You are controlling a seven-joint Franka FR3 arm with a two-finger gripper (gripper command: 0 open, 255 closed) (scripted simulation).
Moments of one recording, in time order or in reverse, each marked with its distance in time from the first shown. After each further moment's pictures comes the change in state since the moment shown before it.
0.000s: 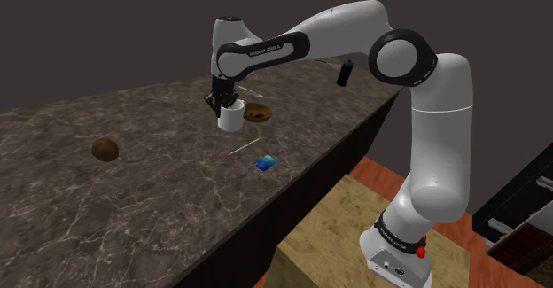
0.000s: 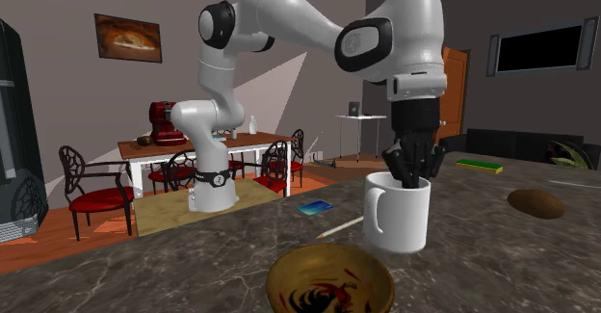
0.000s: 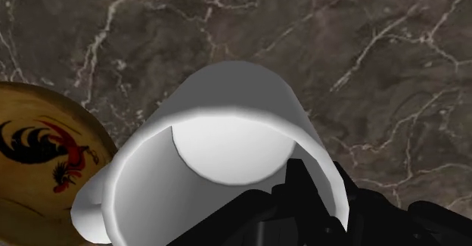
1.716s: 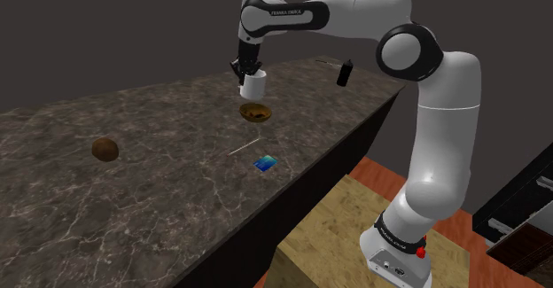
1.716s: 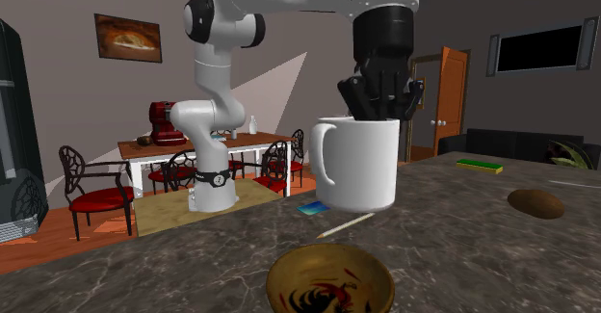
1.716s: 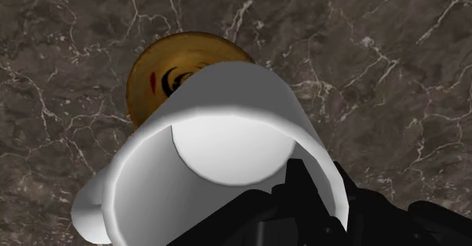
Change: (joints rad) arm -0.138 -0.058 -0.036 0.182 0.060 -0.225 -0.217
